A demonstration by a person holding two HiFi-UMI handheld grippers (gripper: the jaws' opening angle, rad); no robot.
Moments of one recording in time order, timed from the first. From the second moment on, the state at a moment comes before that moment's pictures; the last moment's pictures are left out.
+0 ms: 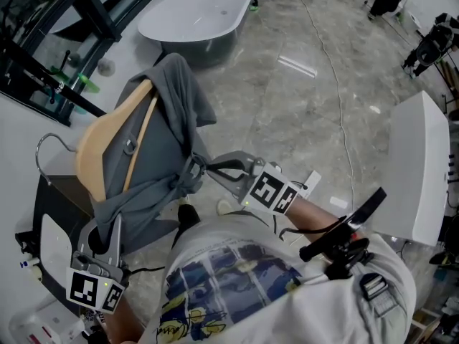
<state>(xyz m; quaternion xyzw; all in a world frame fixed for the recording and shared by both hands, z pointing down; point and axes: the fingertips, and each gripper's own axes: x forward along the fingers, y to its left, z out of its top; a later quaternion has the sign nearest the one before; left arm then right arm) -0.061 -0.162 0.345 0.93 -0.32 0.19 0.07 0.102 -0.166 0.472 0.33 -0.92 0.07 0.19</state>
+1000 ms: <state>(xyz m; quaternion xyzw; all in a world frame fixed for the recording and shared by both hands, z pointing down) -0.077 -0.177 0.347 0.92 -0.33 0.19 0.07 0.083 -0.184 0.471 0.31 -0.93 0.05 0.20</state>
